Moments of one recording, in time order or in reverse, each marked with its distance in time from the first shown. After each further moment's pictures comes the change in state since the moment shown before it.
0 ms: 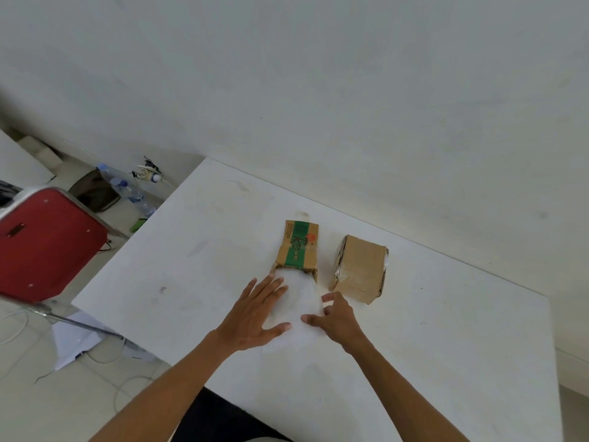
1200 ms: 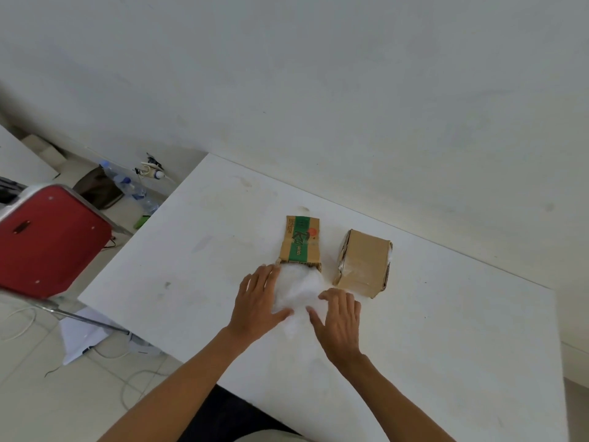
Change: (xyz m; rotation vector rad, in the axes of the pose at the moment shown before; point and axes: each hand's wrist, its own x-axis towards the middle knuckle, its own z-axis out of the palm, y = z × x) left_hand 0.008 0.011 0.002 0.107 0.134 -0.250; right_hand -0.014 0.032 0.033 -0.567 0.595 -0.681
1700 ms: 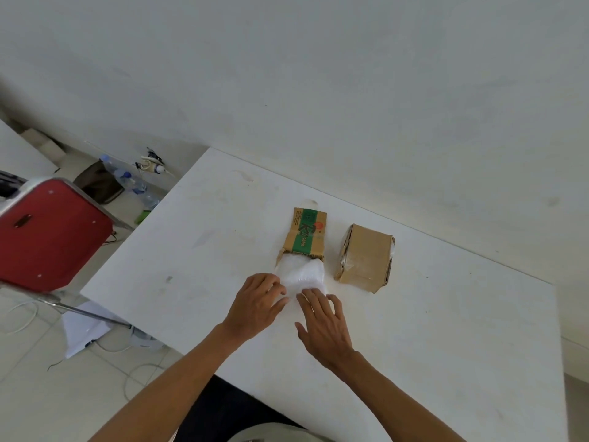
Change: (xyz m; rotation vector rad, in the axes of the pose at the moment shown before) left_hand -0.010 -0.012 0.002 0.000 0.252 0.325; right_hand -0.012 -0.011 0.007 -0.317 -0.334 -0.325
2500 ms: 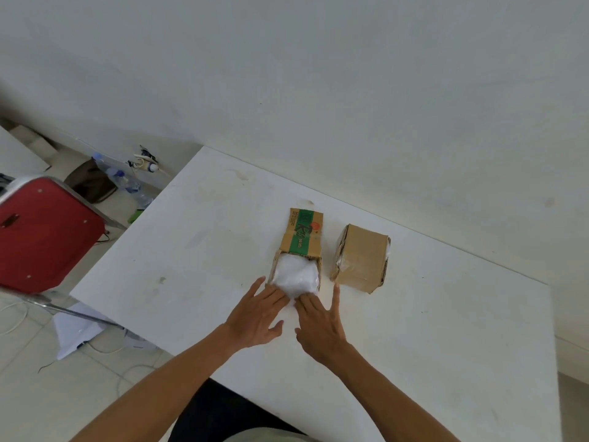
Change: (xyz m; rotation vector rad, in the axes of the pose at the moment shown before) left_hand -0.007 0.000 0.010 0.020 -0.381 0.128; right_hand 0.011 0.005 -0.009 -0.141 -0.263 0.017
